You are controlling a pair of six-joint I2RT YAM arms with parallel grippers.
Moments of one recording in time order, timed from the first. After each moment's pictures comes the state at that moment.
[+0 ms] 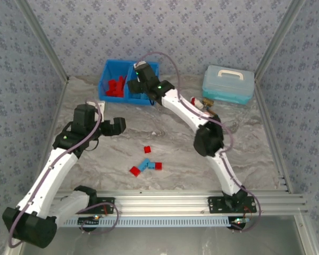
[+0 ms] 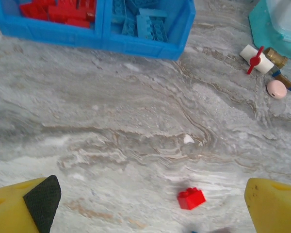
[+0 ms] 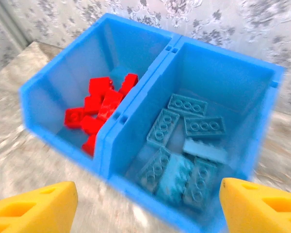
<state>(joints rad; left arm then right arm) -0.34 0.96 0.95 -0.66 0.10 -0.35 0.73 2.26 2.26 -0.54 0.23 0.18</state>
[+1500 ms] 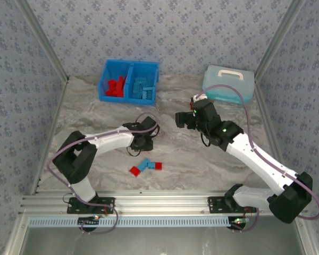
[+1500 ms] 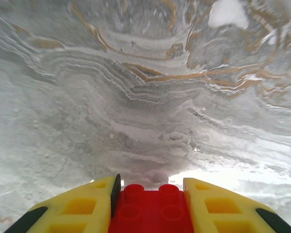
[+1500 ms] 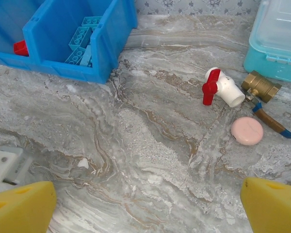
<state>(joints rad) -0.79 1.69 1.05 -0.62 -0.14 -0.77 0.65 1.18 1.09 -0.55 0.28 0.37</state>
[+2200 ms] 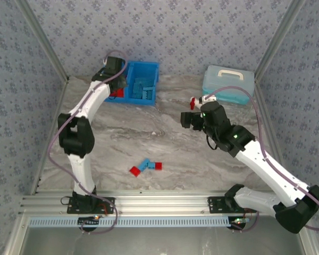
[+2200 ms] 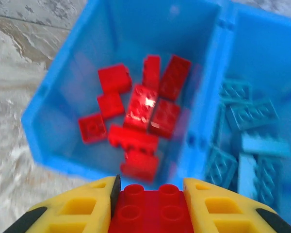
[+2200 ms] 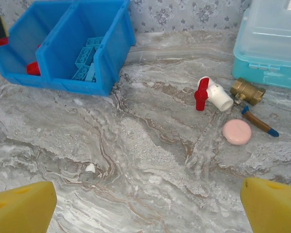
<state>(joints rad) -0.25 2.09 1.96 -0.67 -0.26 -0.38 0.65 1.06 1.09 -0.61 0.30 0.41</state>
